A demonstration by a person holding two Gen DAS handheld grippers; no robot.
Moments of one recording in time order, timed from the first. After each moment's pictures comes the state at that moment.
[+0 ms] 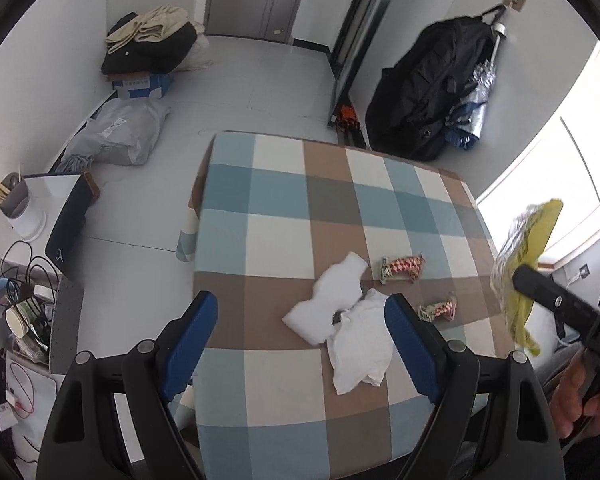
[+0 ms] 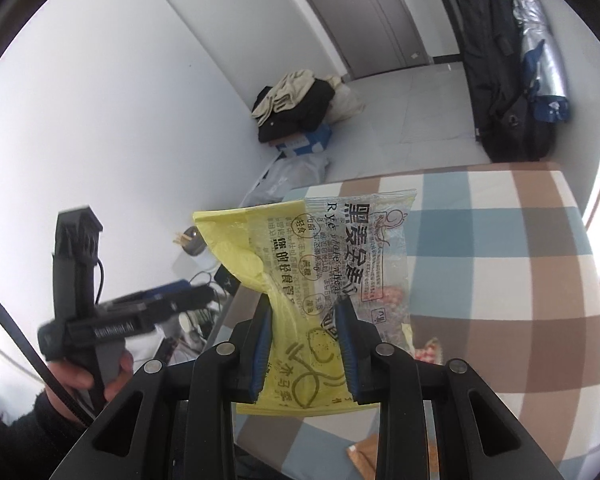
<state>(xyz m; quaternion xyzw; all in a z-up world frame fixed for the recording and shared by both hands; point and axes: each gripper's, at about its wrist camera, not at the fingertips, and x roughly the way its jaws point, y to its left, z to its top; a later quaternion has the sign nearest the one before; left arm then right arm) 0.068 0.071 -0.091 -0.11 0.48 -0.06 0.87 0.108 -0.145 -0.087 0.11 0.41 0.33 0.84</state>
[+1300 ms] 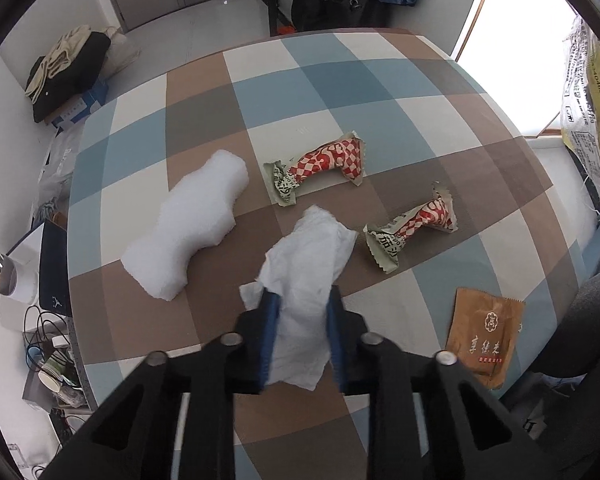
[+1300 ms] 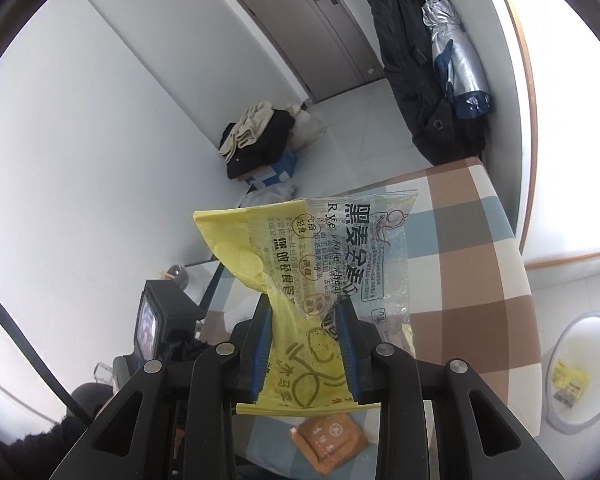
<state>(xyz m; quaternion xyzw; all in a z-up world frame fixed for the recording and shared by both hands) 0.075 -0.034 -0.153 0.07 0.57 -0.11 0.81 0.094 -0.228 -0.077 0.17 0.40 0.28 0.86</state>
